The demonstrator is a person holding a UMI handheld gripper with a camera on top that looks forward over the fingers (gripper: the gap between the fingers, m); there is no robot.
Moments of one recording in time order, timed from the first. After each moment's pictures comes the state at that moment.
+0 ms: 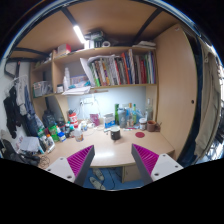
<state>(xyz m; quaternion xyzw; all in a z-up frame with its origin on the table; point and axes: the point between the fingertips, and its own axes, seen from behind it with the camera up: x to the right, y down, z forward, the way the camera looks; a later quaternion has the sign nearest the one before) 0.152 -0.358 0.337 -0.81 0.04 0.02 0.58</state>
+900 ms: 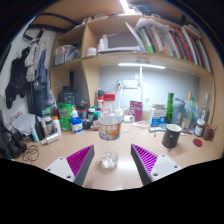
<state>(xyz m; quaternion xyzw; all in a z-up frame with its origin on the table) -0.076 -0.063 0.108 -0.79 -0.13 0.10 0.60</state>
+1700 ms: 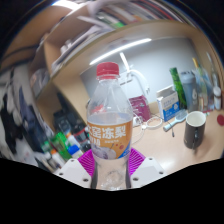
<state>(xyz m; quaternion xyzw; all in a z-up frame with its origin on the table) -0.093 0.086 0.121 -0.79 -0.02 0.27 0.55</state>
